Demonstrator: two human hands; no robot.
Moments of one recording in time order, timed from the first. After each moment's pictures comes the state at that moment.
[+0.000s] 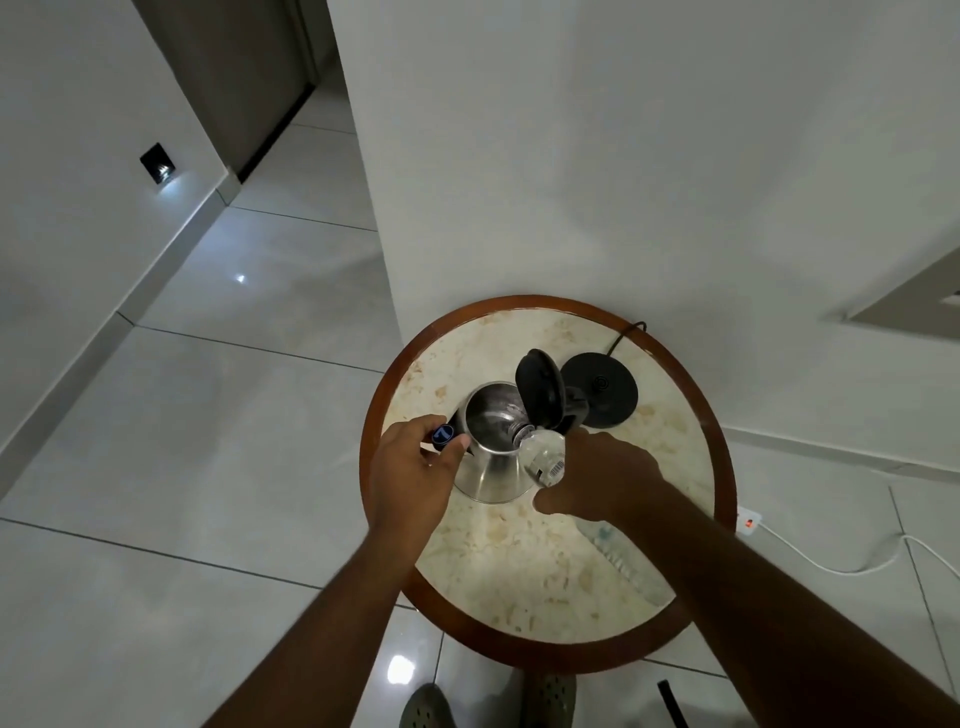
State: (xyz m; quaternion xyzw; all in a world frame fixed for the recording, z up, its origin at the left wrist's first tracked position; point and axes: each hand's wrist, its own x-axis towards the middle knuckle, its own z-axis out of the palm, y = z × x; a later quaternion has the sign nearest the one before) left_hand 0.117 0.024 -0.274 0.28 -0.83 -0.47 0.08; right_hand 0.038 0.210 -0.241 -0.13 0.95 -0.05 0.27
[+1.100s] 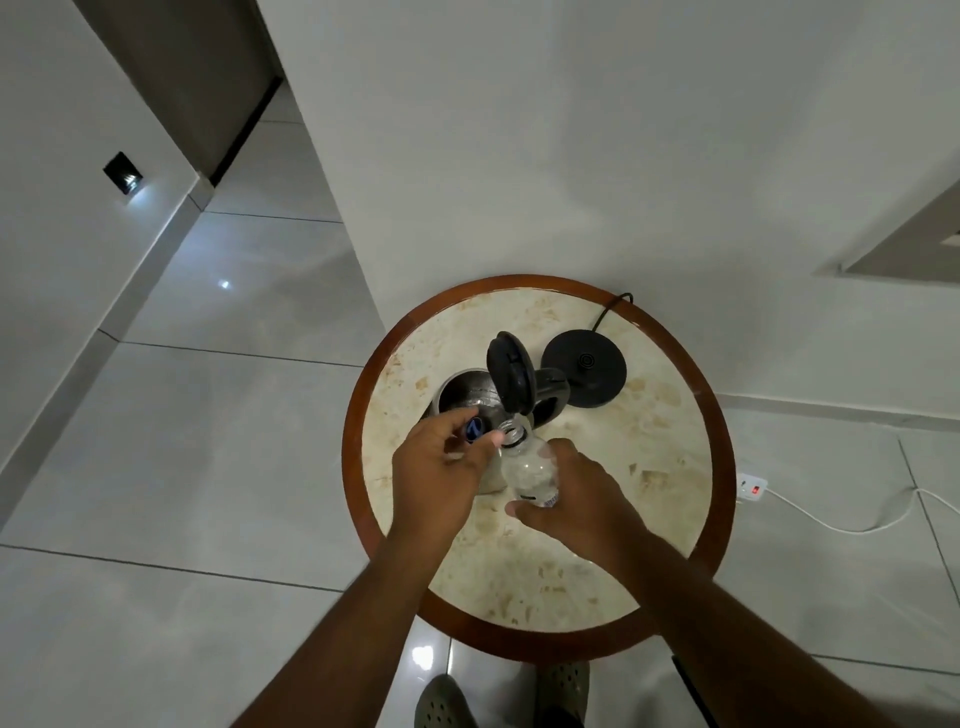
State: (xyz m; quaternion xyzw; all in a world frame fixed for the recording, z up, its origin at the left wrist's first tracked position) left_hand 0.105 0.071 -0.270 0.23 -0.83 -0.51 0.06; right_hand 0.073 0.239 -0.317 -0.10 0.91 -0.33 0.22
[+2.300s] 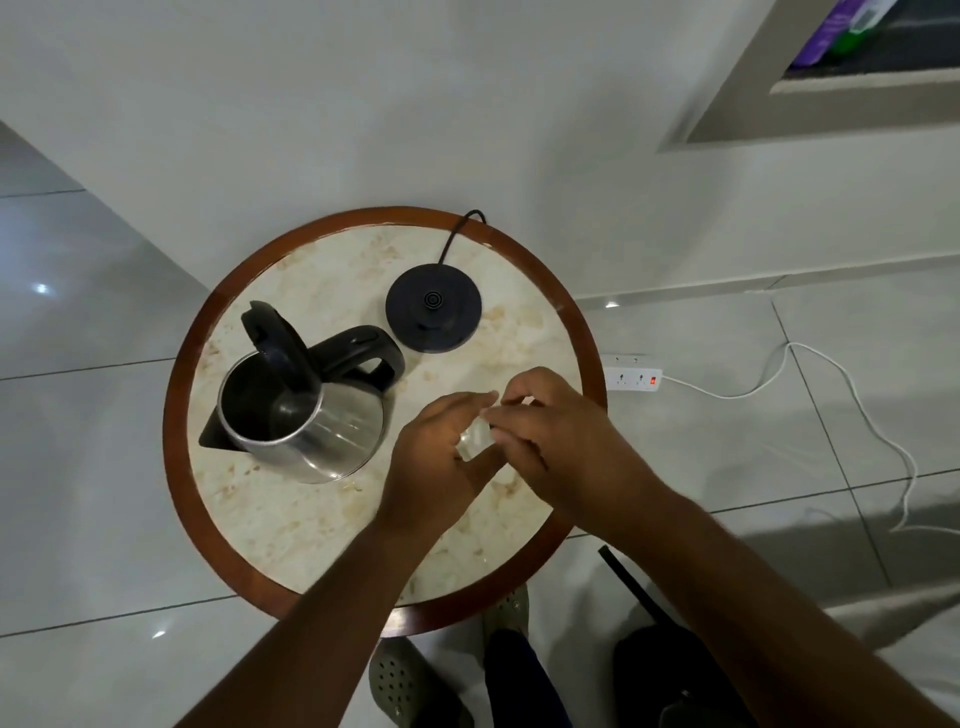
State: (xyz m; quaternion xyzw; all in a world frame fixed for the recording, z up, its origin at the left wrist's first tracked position) left_hand 0.074 0.214 -0.316 -0.05 -0.88 -0.47 -0.06; right_hand 0.062 0.366 -0.251 -0.18 0.93 -0.29 0.13
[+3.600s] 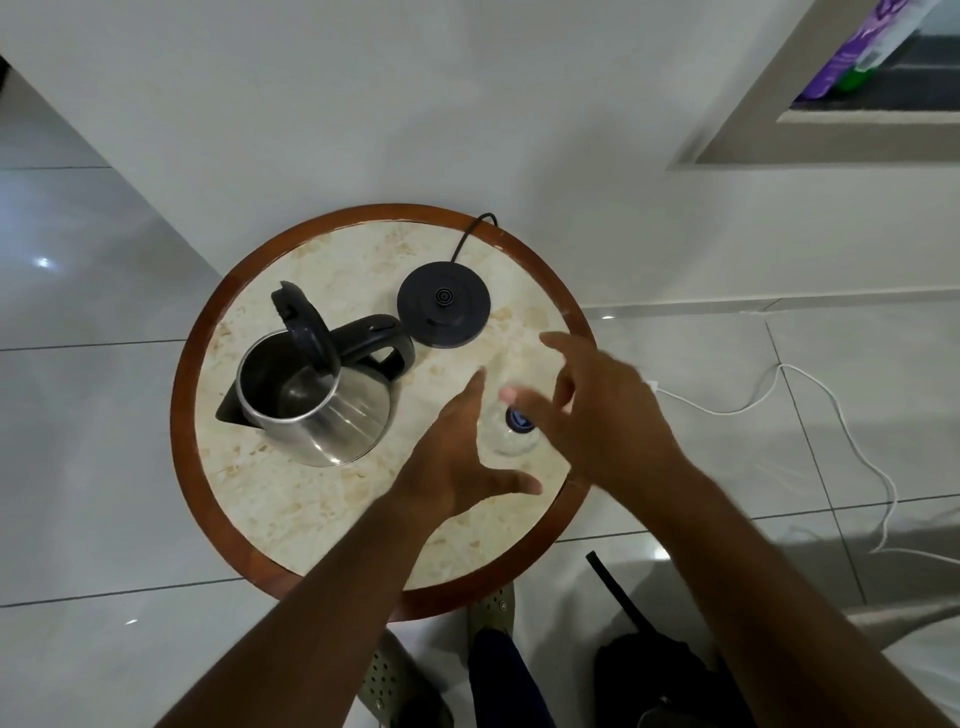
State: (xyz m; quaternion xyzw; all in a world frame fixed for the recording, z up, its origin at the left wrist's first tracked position) left_hand 0.066 0.219 -0.344 -0.04 -0.86 -0.43 -0.26; right_hand 0.051 0.371 -0.243 -0.02 0.96 -0.28 0.07
